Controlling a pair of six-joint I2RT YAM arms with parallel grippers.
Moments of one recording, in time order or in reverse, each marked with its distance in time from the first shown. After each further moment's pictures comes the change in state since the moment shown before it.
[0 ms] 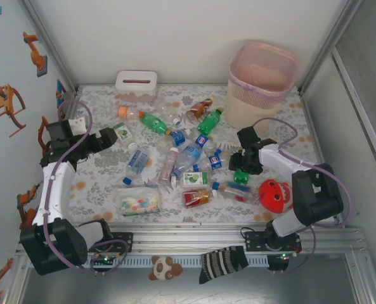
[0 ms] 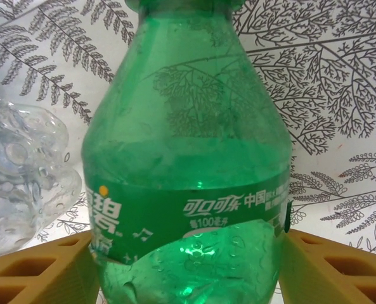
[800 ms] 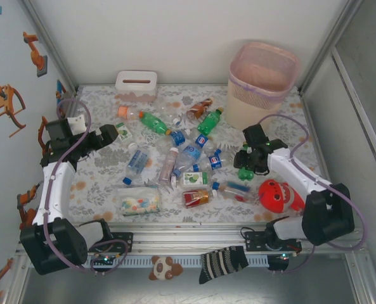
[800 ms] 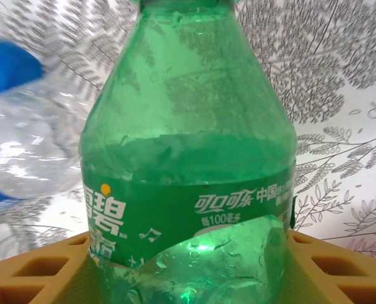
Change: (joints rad) left arm 0.000 -0.014 -0.008 0.069 0.092 -0.057; right arm 0.000 -0.196 0.047 -0.132 0.026 -0.010
